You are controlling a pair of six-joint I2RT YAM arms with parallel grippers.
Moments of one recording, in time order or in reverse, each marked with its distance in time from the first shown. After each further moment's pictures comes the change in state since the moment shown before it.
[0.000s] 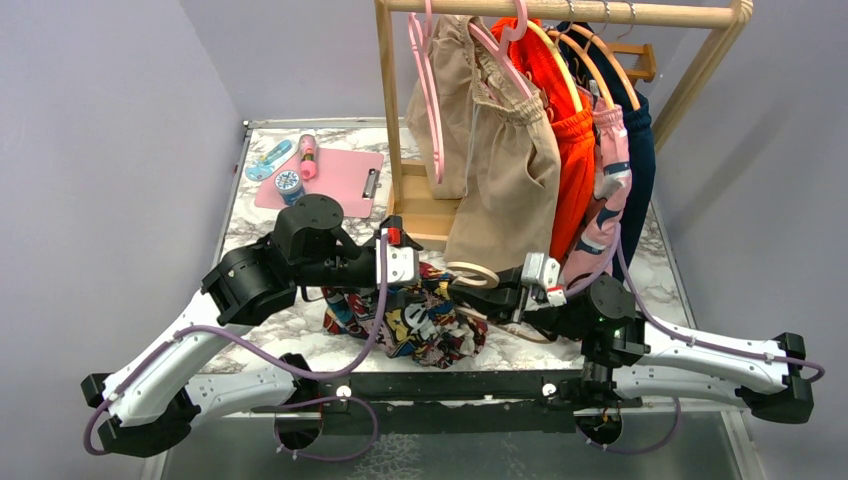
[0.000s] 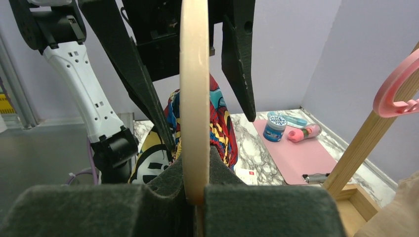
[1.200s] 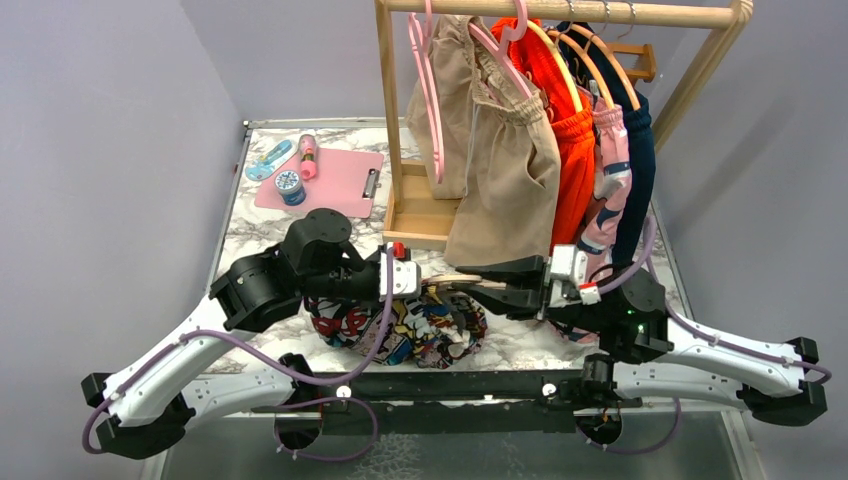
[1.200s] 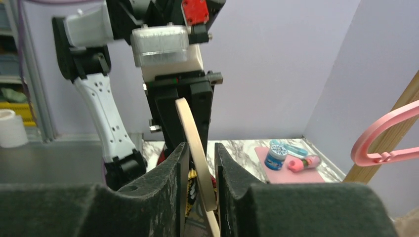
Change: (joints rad) left arm -0.034 -0.035 -0.103 0.003 -0.002 -0.018; right arm -0.008 -0.012 0.136 -0.095 -0.078 -0.018
